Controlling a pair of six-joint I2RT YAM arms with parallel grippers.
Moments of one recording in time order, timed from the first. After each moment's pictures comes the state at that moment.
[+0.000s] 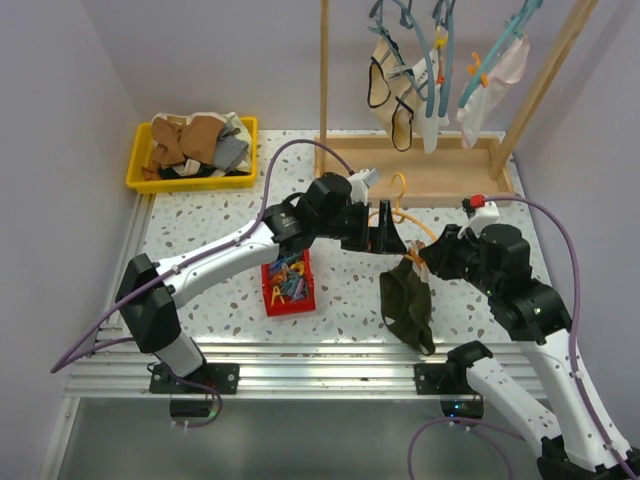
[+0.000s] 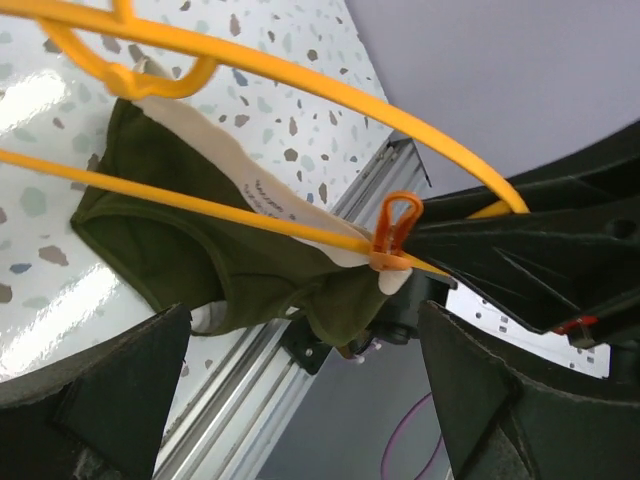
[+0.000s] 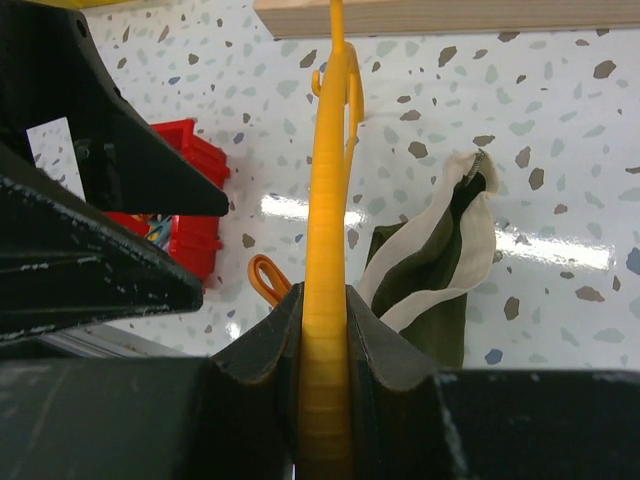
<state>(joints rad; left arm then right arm) -0.90 1.63 1.42 -0.31 0.35 -0.78 0.37 0.66 0.98 -0.80 -0.04 0.39</state>
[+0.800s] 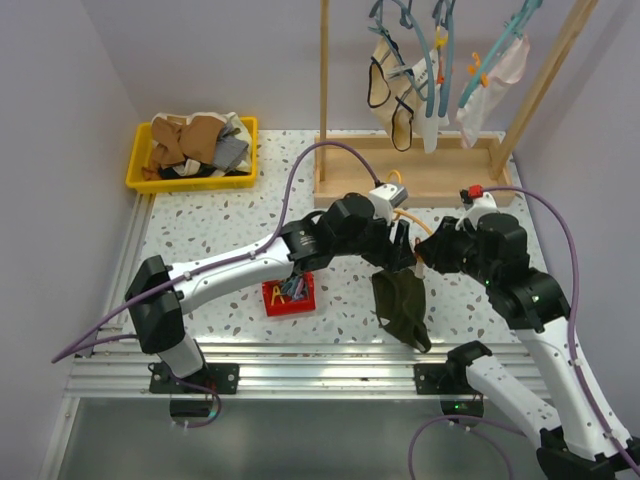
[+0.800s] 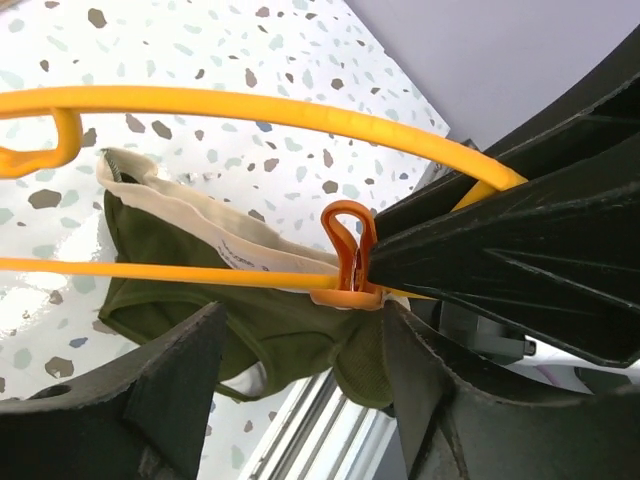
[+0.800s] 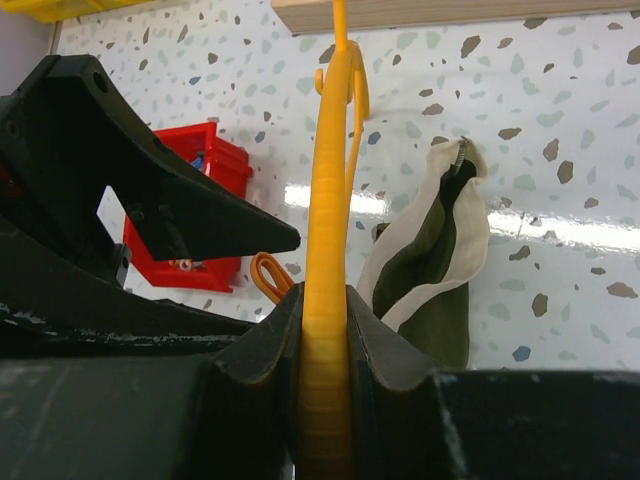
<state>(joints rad) -1.06 1.66 1.43 -0.20 0.14 -0.53 0.37 0.73 1.04 -0.82 -0.07 0.45</state>
